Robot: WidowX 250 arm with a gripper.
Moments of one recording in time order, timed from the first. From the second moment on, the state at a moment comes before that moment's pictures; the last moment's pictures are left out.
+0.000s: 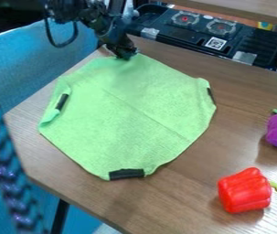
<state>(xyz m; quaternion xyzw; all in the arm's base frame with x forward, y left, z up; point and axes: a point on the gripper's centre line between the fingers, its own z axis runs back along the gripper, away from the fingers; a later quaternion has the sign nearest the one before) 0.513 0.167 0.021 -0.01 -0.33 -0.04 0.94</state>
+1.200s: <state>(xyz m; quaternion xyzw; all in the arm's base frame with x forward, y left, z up) 0.395 0.090 0.084 -0.02 -0.42 -0.17 0.89</state>
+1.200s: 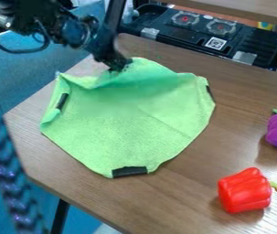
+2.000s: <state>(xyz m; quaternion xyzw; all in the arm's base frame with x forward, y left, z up) 0.319 0.030 0.094 -0.01 -0.41 -0.24 0.88</state>
